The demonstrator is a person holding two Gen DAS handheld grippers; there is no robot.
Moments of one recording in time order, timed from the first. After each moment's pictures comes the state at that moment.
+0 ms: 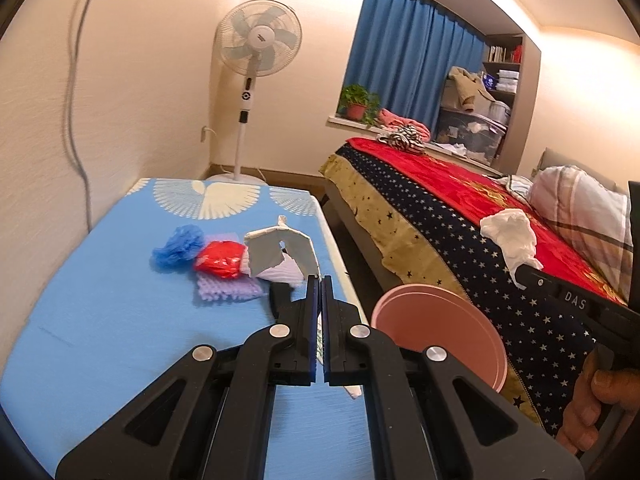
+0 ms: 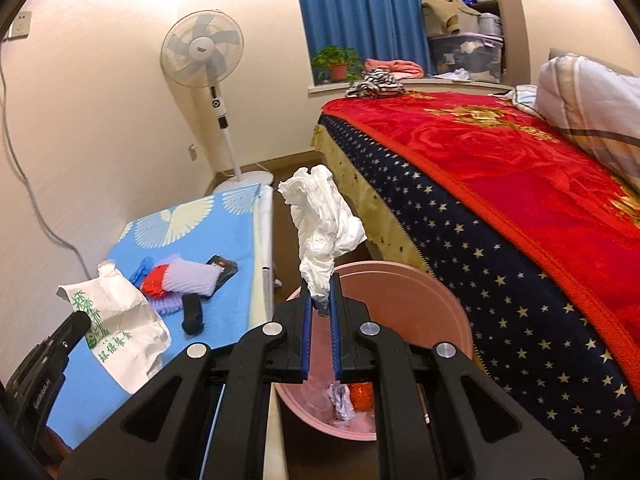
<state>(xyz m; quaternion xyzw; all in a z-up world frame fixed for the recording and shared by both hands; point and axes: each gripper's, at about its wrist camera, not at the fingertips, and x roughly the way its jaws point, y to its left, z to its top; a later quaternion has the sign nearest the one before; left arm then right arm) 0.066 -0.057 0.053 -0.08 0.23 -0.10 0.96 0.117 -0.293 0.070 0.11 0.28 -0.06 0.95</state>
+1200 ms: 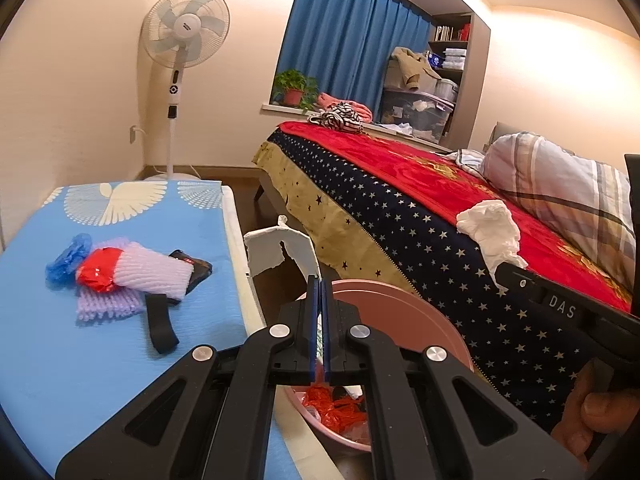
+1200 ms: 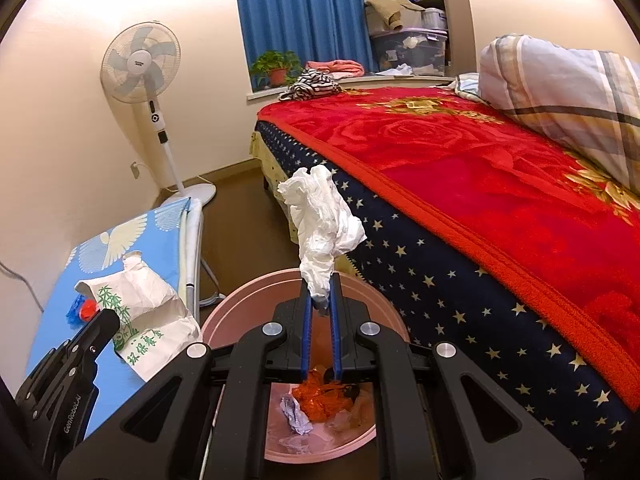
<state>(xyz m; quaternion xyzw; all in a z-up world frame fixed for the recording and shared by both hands) 0.113 -0.156 0.027 -0.06 0.24 -0.20 0.95 0.122 -0.346 0.048 0.13 0.28 -0.16 0.94</state>
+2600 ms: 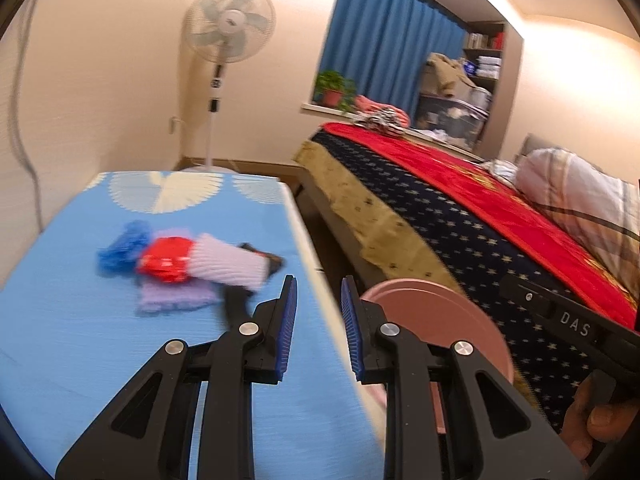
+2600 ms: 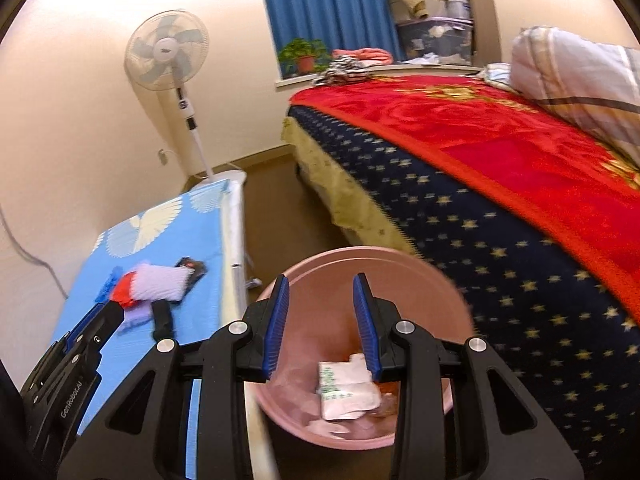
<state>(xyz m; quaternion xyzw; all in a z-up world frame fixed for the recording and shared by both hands) 0.113 -0.084 0.024 -0.07 0.24 -0.13 0.96 0.139 -0.287 0.038 0.14 0.29 -0.09 0.94</state>
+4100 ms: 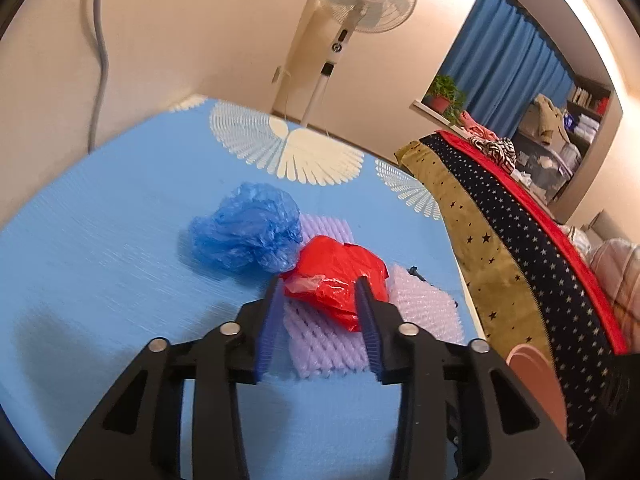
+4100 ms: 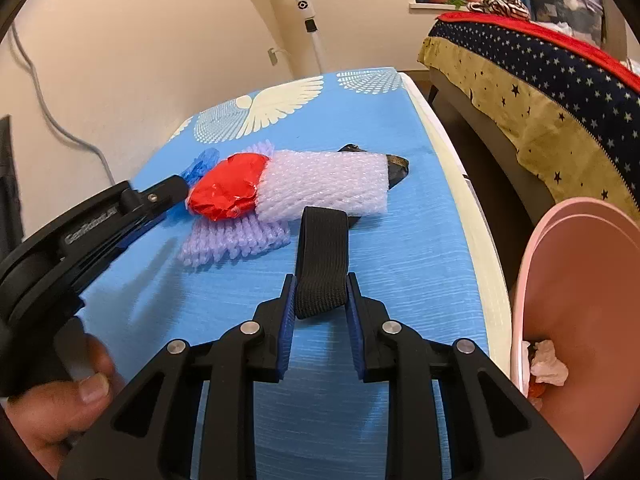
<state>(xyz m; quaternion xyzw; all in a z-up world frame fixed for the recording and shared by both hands) 0.225 0.044 -0.041 -0.21 0.31 -0.02 0.93 0.252 -0.135 -0.056 0.10 0.40 0.11 0.90</state>
